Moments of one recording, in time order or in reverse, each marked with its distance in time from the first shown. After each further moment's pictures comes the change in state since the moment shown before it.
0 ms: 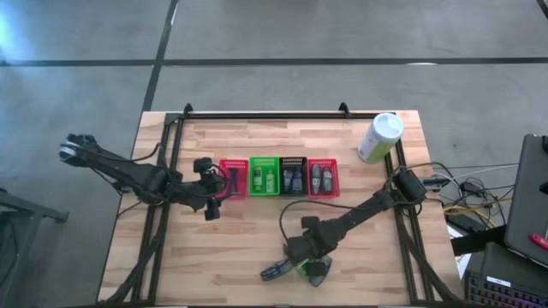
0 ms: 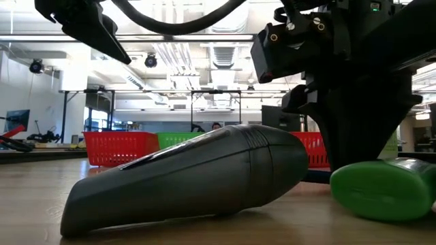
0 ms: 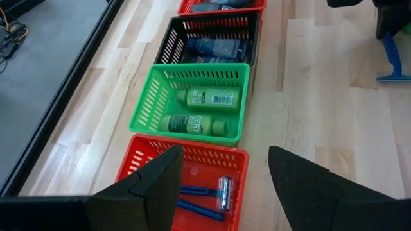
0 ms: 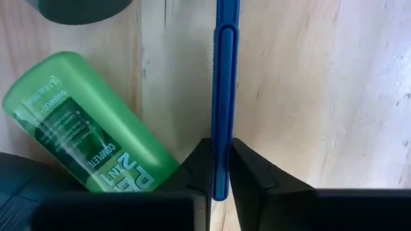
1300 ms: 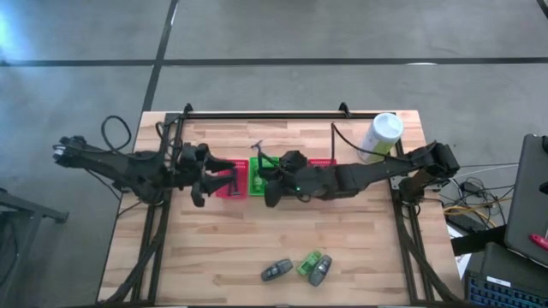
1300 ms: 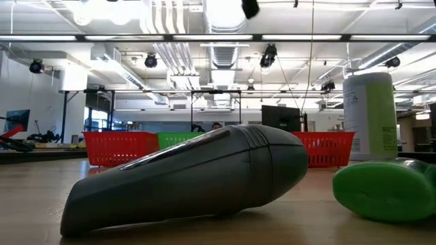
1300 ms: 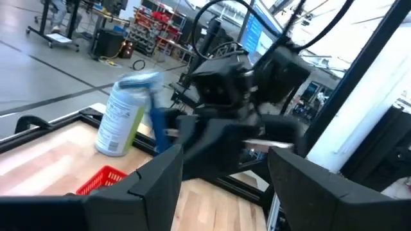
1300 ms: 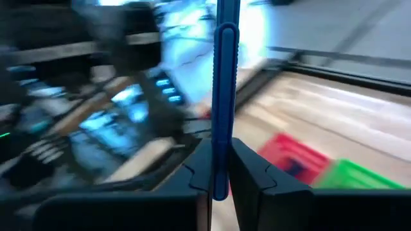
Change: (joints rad) left arm 0.060 -0.175 0.018 0.716 0.140 -0.176; right arm -0.255 -0.394 0.000 0.752 0.534 0.273
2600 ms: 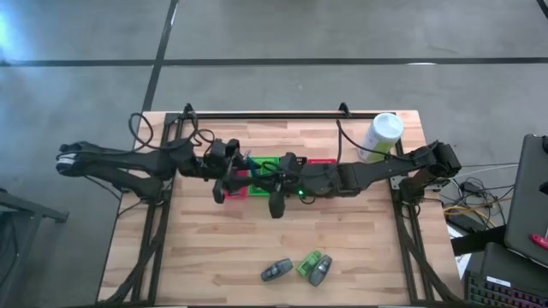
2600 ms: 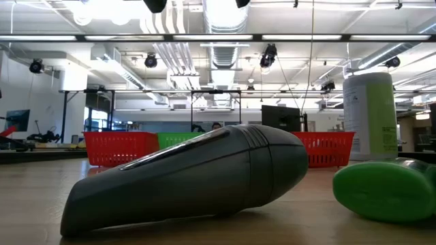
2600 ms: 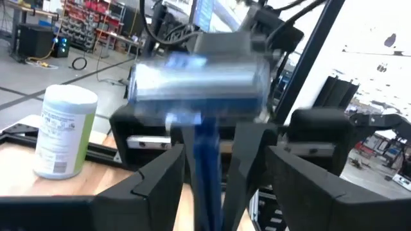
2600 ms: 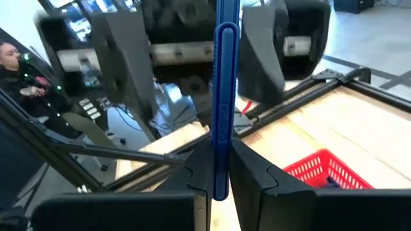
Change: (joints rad) left arm 0.252 0.218 0.002 0.260 0.499 0.081; right arm -0.003 -0.014 0.000 0.059 -0.183 -0.197
